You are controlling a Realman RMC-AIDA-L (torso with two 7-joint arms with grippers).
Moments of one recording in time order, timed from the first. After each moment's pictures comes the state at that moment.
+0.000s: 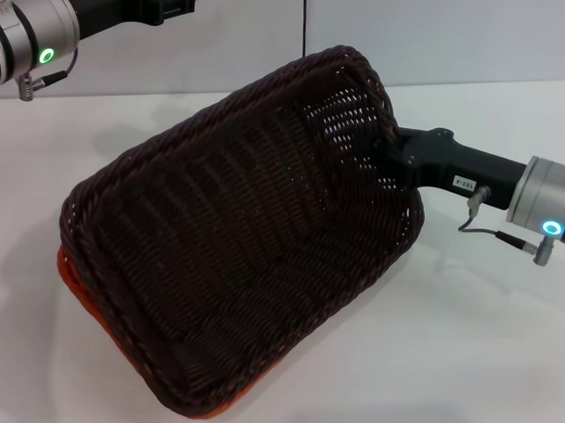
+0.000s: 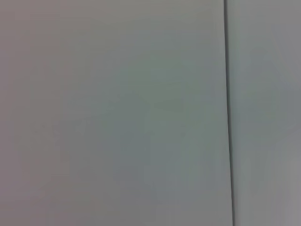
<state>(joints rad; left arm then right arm) -0.71 -2.01 1.10 0.83 1.69 0.66 -1.62 0.66 2.06 -1.00 -0.30 1.81 1.24 -1.94</state>
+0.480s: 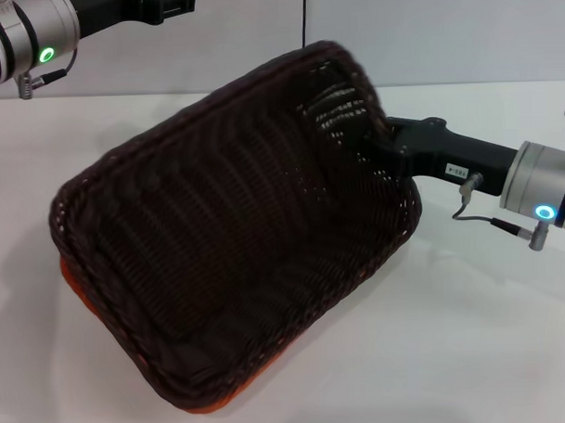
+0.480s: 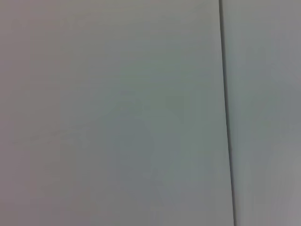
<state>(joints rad) -0.71 -2.01 1.10 0.83 1.69 0.66 -1.59 0.68 2.06 -1.00 -0.33 1.77 1.21 -1.90</state>
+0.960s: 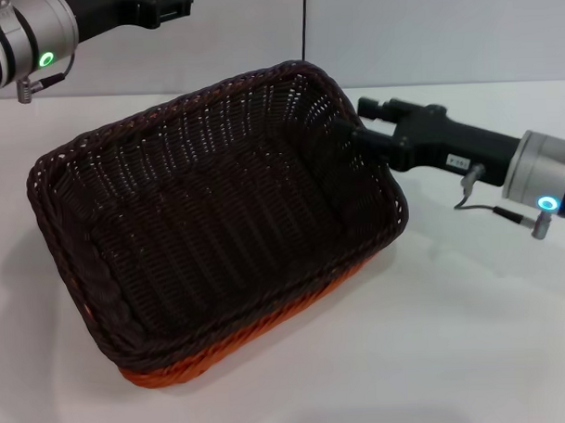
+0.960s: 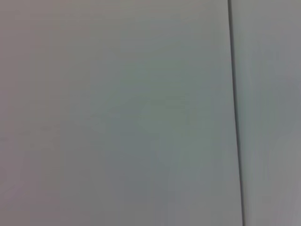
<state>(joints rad) -0.71 -2.01 1.10 0.82 1.69 0.64 -1.58 0.67 2.07 -0.99 -0.39 1.76 1.22 -1.92</state>
